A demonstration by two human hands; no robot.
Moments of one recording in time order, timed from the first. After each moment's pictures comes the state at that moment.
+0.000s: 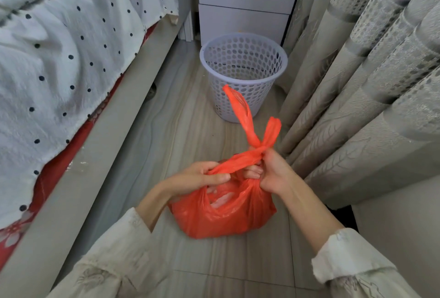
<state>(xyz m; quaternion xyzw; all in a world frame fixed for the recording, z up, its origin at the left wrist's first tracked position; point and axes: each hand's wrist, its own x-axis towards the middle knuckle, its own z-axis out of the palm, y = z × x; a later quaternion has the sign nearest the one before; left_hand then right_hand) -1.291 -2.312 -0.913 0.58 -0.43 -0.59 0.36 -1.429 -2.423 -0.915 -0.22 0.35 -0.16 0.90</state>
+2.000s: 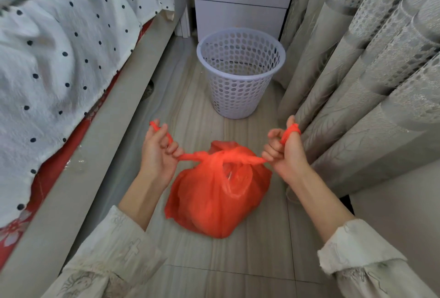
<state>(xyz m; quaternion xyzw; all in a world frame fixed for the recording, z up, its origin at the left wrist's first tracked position) -1.251 -2.317 -0.907 0.47 -0.01 -0.42 0.78 -1.445 -2.446 -0.904 -0.26 0.39 -0.35 0.81</state>
